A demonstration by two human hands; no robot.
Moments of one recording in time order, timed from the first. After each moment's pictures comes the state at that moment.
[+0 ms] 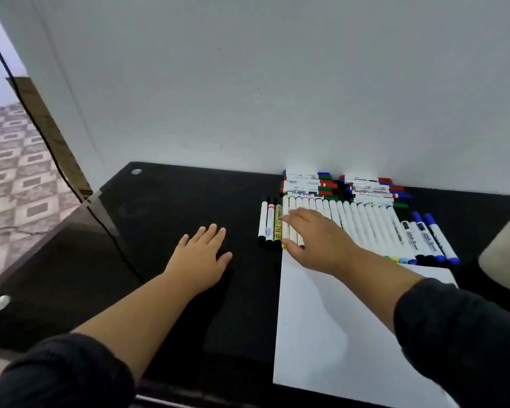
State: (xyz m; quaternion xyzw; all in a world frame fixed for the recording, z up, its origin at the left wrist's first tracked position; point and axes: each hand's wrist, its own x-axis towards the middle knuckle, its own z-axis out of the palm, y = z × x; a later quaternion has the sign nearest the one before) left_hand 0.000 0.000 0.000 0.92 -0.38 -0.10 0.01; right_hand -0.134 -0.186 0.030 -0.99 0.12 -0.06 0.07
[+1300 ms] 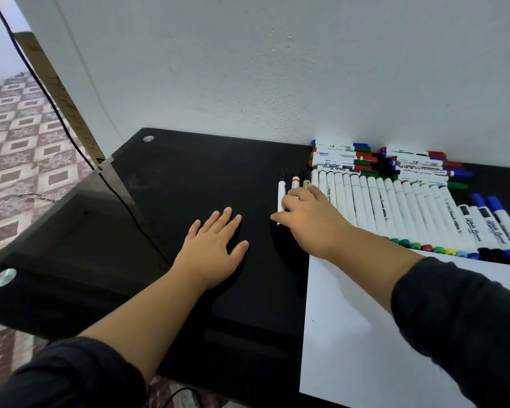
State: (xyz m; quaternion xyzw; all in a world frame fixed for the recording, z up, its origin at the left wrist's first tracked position) left_hand 0.013 0.011 -0.044 0.92 -0.37 -0.09 0.09; right_hand -0.071 -0.179 -0.013 -0.99 -0.03 -0.04 -0.12
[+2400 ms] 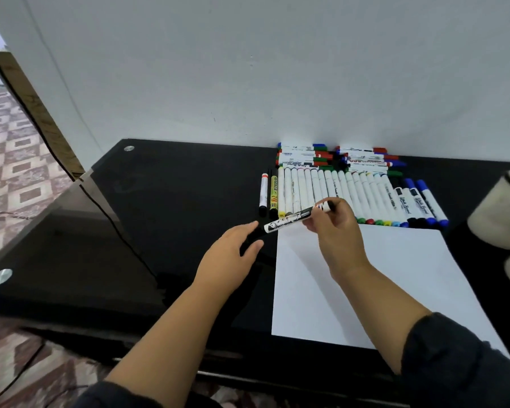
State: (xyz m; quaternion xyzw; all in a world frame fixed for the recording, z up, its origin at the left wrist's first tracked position) left_hand -0.074 0.000 -0.018 0.87 -0.35 -0.10 0.33; right_hand -0.172 -0.145 0.001 -0.65 0.31 -0.34 0.60
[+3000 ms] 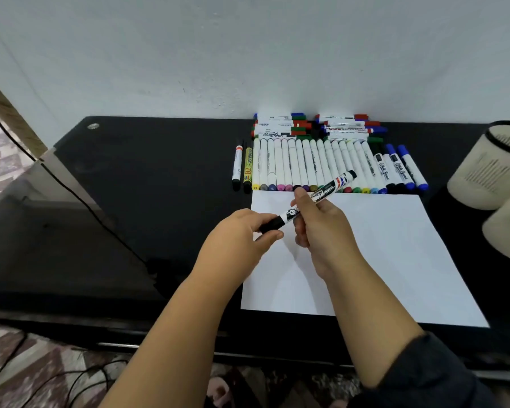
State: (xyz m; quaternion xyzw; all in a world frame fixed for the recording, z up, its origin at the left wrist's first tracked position) left_hand -0.129 -0.030 -0.003 0.85 -0.42 -0.10 0.29; right_hand -0.210 -0.137 -0.002 -0.56 0.39 -0.25 0.68
